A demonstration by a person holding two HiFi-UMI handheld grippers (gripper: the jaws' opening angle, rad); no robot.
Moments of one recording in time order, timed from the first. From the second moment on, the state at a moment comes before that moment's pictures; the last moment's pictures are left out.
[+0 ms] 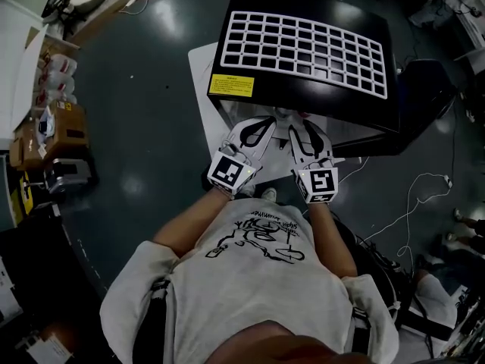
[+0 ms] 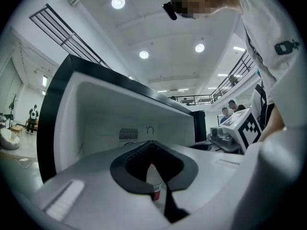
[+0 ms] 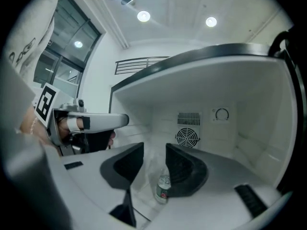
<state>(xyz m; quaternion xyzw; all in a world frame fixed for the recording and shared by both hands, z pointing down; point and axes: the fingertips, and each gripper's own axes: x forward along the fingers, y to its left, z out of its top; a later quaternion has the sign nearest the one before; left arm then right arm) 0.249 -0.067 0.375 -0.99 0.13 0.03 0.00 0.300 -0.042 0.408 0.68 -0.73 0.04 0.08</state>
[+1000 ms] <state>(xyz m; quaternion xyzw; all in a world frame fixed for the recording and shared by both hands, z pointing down) 0.265 -0.098 0.421 -0.99 0.14 0.00 0.01 0.321 -0.083 0.454 0.69 -0.72 0.07 0.09</state>
